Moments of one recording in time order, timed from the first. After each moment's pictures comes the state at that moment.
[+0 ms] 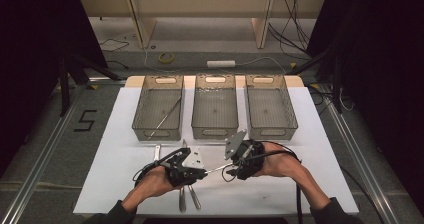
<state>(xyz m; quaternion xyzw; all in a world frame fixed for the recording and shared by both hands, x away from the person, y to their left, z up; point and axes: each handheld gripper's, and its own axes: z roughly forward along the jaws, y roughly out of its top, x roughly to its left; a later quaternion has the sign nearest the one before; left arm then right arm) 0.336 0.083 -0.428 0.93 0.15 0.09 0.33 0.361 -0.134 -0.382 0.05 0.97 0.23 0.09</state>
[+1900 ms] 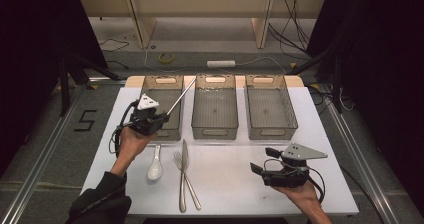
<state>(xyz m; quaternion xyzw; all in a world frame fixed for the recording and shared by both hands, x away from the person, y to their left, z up) 0.438 0.182 -0.394 0.78 0.43 0.22 0.40 0.315 -0.238 -0.424 0.36 0.78 0.50 0.15</state>
